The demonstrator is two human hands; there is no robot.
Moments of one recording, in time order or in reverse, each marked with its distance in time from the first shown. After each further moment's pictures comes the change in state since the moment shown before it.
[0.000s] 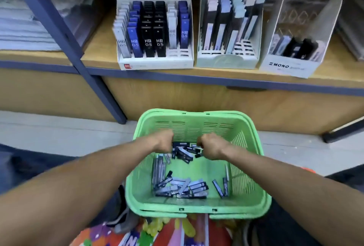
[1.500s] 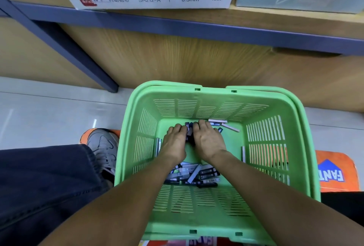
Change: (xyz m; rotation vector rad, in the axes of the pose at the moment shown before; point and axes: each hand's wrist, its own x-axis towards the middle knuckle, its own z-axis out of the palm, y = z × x) left_hand 0.099 -0.020 0.153 -0.275 0.222 -0.050; right_hand 0.092 -0.011 0.121 -0.059 0.158 -0.006
